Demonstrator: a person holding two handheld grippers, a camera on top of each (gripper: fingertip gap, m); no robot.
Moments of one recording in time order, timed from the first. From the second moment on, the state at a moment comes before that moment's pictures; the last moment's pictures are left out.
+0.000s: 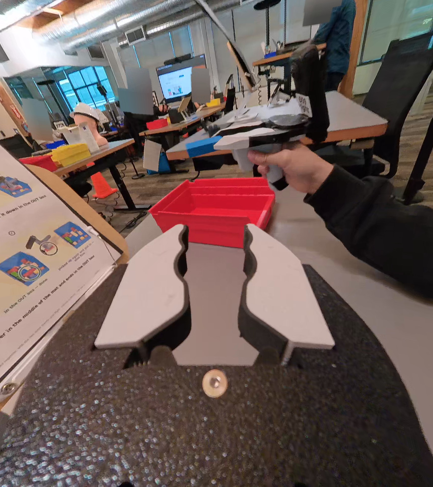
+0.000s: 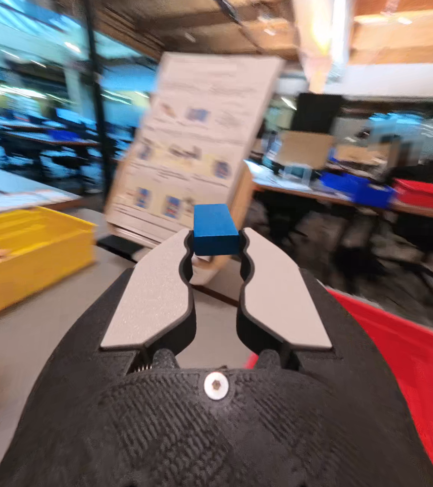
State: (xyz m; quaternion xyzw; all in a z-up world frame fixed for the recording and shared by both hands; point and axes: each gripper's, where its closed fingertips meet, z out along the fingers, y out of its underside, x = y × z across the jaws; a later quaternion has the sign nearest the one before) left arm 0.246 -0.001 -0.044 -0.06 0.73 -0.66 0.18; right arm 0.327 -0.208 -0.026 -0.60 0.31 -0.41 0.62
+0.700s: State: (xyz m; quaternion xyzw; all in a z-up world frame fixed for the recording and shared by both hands) left arm 0.273 0.002 -0.083 -0.12 0.77 -0.60 0.18; right arm 0.375 -0.334 -0.201 -0.69 0.52 -0.40 0.31
